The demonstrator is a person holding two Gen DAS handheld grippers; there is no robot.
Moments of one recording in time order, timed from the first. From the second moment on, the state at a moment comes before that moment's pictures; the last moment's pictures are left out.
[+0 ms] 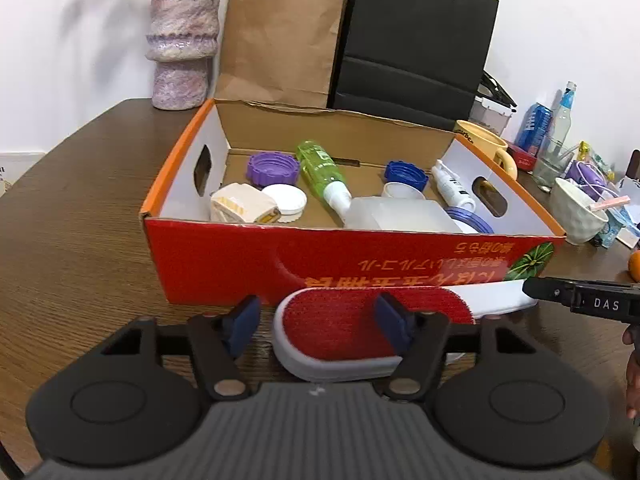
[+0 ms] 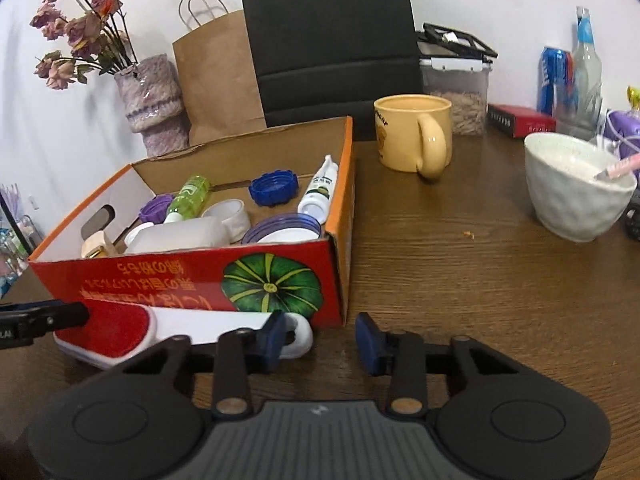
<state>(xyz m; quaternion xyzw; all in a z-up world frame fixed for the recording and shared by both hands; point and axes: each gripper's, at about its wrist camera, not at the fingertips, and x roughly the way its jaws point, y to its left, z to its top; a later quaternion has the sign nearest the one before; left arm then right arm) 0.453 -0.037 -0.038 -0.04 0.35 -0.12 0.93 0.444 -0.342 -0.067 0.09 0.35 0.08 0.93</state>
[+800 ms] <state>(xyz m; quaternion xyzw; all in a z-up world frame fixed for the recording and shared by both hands) 0.332 -0.037 0.040 -0.03 0.12 -0.10 0.99 0.347 -0.330 0.008 0.08 0.15 0.11 0.98</state>
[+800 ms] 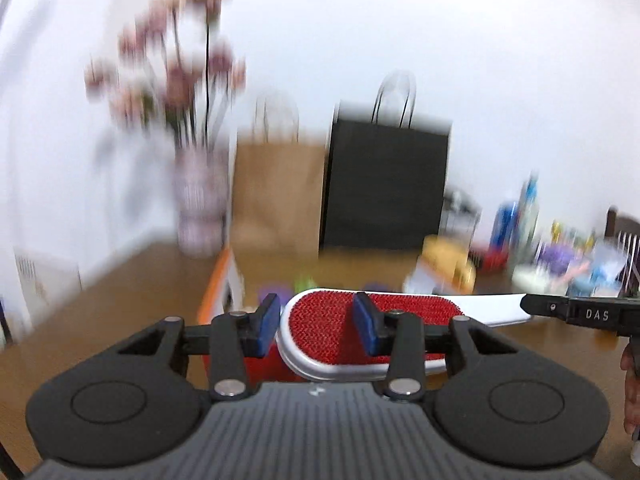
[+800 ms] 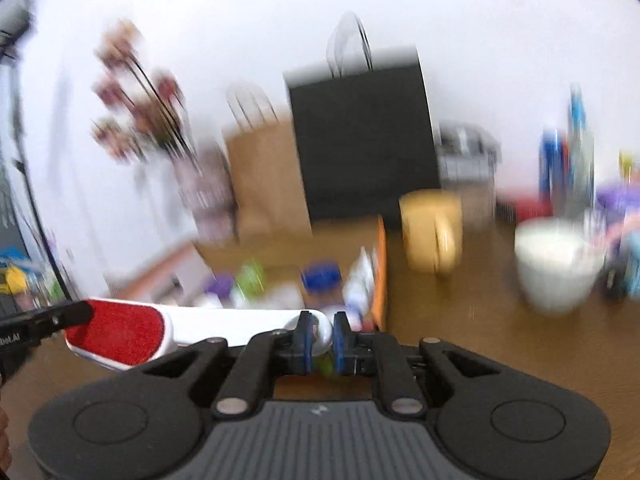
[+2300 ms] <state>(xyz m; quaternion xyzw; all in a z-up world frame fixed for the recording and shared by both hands) 0.598 -0.023 0.043 -0.02 0.22 -0.10 0.97 0.598 -0.302 0.012 0.09 0.27 0.09 0.95</state>
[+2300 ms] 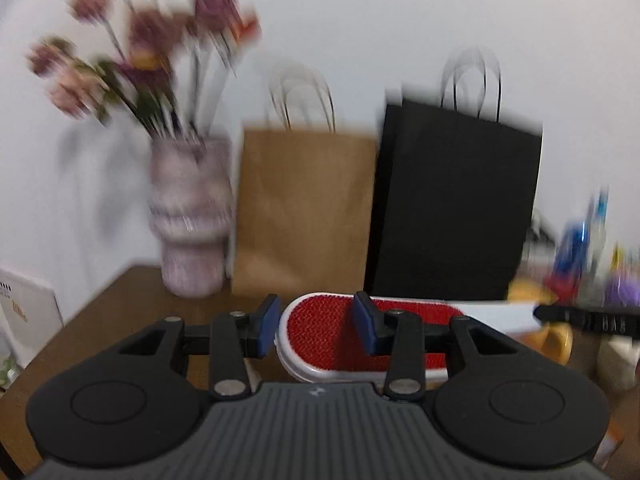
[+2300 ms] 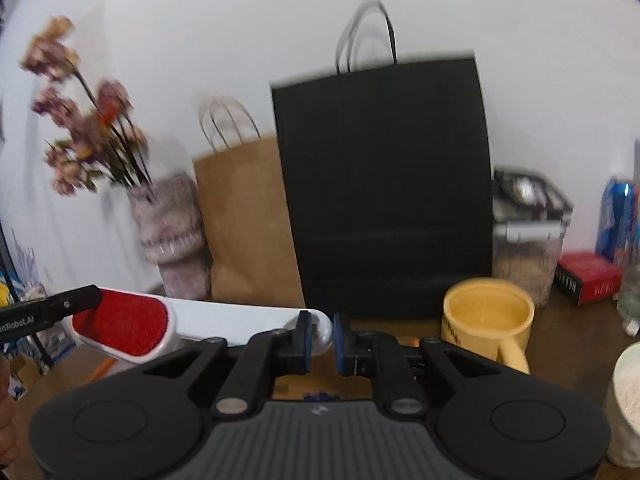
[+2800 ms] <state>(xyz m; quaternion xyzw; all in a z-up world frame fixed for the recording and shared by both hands) 0.670 -0.055 0.007 -0.01 0.42 -0.11 0.90 0.663 -0.265 -0.014 0.04 0.41 0.11 0.90</state>
